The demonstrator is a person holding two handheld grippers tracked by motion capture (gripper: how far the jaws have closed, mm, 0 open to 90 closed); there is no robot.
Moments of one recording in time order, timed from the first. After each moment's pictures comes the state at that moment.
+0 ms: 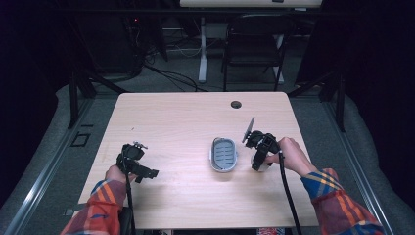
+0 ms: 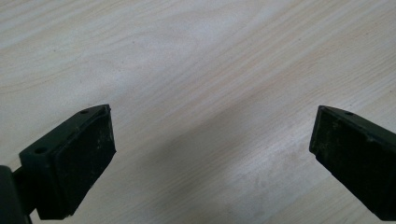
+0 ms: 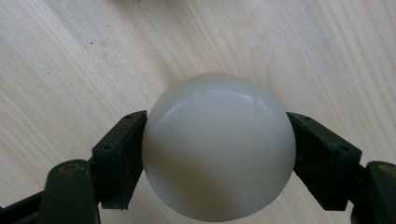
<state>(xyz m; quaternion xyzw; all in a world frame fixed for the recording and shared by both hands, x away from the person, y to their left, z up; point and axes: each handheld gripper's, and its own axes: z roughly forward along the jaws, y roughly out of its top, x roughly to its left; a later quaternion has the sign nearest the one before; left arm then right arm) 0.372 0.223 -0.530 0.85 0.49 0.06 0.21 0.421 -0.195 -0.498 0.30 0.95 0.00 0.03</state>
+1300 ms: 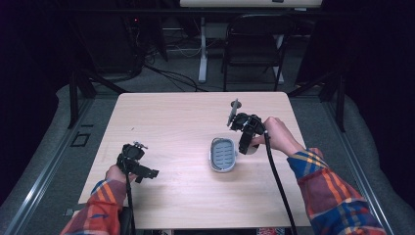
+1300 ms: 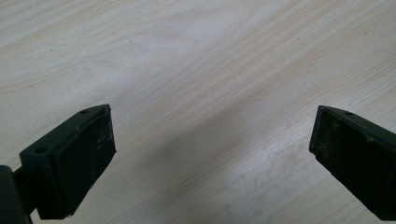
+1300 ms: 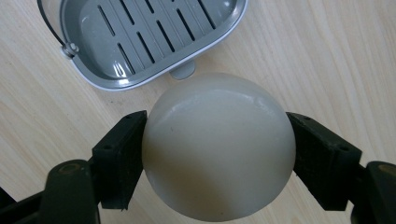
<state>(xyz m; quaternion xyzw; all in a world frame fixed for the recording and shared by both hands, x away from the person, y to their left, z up) 0.372 0.223 -0.530 0.85 0.49 0.06 0.20 0.453 -0.149 -0.452 0.27 0.96 0.00 0.04</state>
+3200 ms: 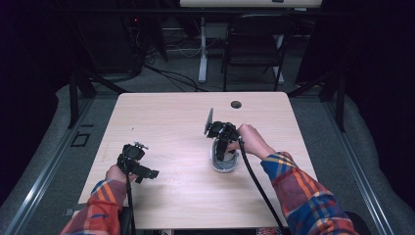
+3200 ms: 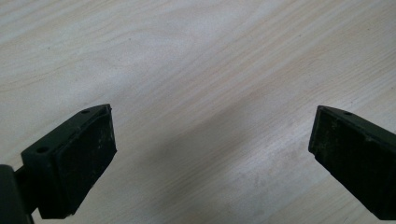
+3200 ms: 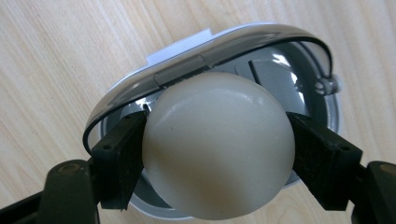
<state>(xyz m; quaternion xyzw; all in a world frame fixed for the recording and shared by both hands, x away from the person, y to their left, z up) 0.373 0.222 -0.532 0.85 0.48 0.06 0.20 0.466 -0.084 -0.501 0.23 0.97 0.02 0.00</state>
